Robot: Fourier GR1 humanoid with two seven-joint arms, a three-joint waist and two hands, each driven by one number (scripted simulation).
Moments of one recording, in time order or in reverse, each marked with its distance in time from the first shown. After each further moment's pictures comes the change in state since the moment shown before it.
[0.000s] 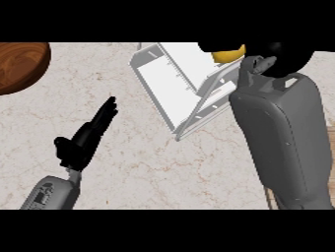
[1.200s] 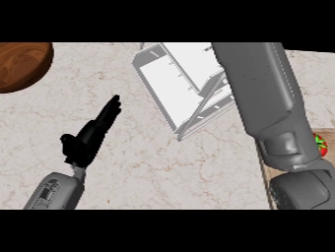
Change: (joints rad) left arm -0.026 -0.024 0.005 0.032 -0.023 -0.011 -0.005; right arm -0.355 0.002 -0.345 0.726 -0.351 -0.550 -0.140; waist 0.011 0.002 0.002
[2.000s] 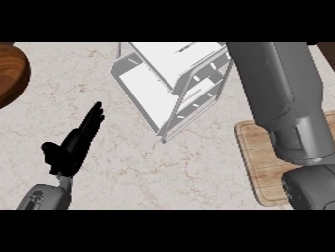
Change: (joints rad) left arm 0.089 0.028 0.058 -0.029 0.015 0.025 -0.003; right arm -0.008 -0.062 0.015 0.030 0.425 -0.330 0.062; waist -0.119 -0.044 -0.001
